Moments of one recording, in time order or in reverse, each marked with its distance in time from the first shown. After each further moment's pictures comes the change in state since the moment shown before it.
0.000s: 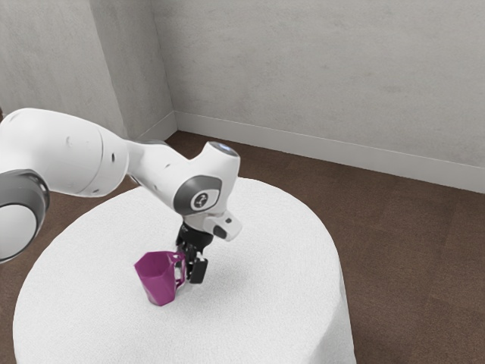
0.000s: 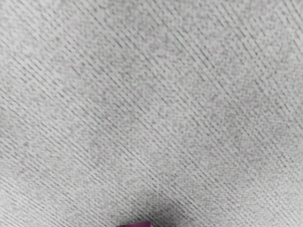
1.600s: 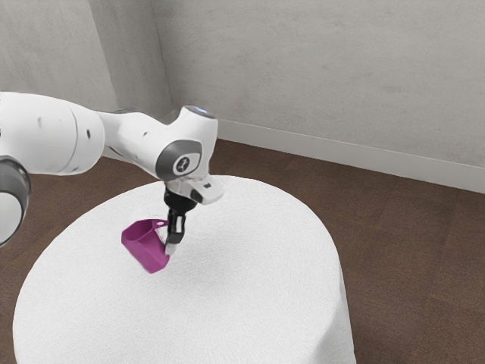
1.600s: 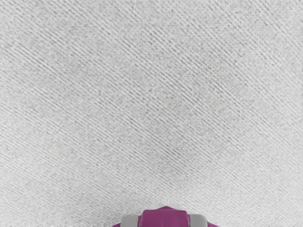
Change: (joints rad) arm 0.056 -0.055 0.043 0.070 0.023 -0.043 0.252
